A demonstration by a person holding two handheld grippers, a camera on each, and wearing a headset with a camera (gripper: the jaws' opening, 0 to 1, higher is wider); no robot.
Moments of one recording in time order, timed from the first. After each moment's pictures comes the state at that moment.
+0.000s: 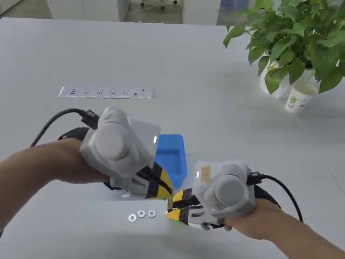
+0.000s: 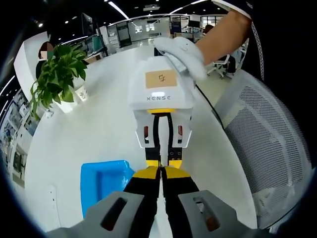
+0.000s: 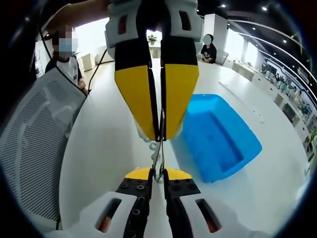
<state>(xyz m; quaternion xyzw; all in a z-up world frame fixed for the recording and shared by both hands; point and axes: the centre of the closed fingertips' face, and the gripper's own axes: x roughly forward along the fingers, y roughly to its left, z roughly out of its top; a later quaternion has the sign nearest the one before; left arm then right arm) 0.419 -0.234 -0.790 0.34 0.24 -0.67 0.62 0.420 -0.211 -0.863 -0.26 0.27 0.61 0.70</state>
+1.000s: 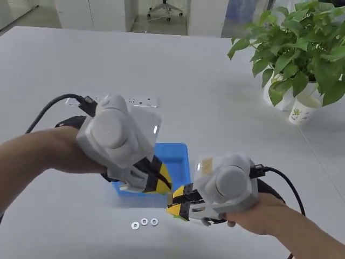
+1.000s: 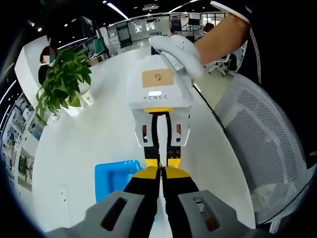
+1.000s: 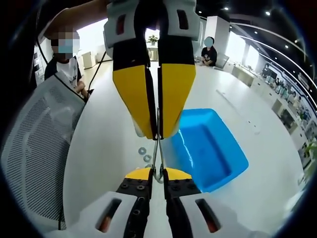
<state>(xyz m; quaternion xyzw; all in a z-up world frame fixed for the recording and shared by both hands) 0.426 -0.222 -0.755 0.36 0.23 -0.66 0.62 0.432 -0.201 -0.827 -0.28 0.25 0.61 0.70</state>
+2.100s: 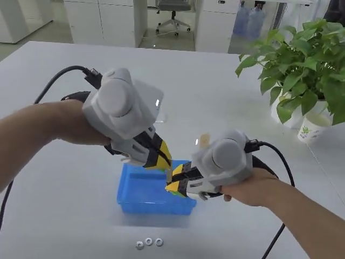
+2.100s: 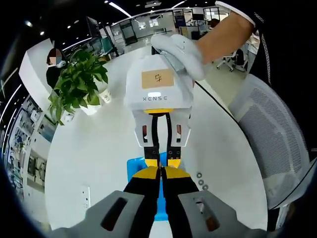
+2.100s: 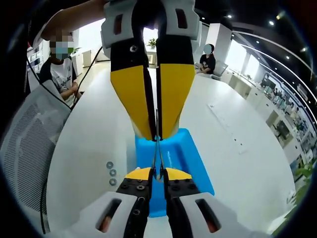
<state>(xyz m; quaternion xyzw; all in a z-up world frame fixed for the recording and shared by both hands) 0.492 -0.206 -0.728 0.39 0.22 -0.63 0.64 0.505 -0.181 -0.800 -0.30 0.22 0.61 0.70</state>
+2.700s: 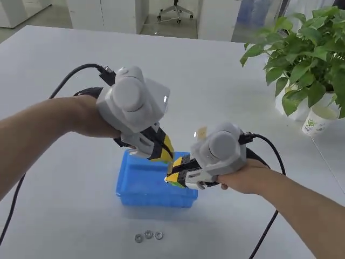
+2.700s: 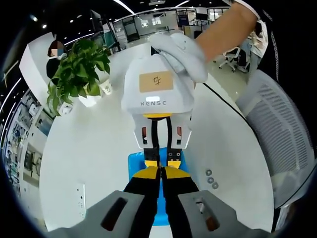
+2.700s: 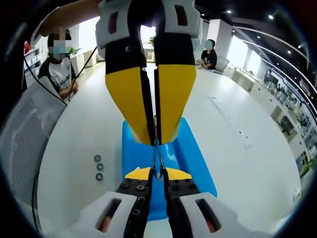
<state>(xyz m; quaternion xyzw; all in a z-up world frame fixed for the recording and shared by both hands) 0.515 -0.208 -0.763 0.38 0.24 -0.62 0.64 0.526 -0.182 -0.835 -0.29 0.24 0.62 0.69</state>
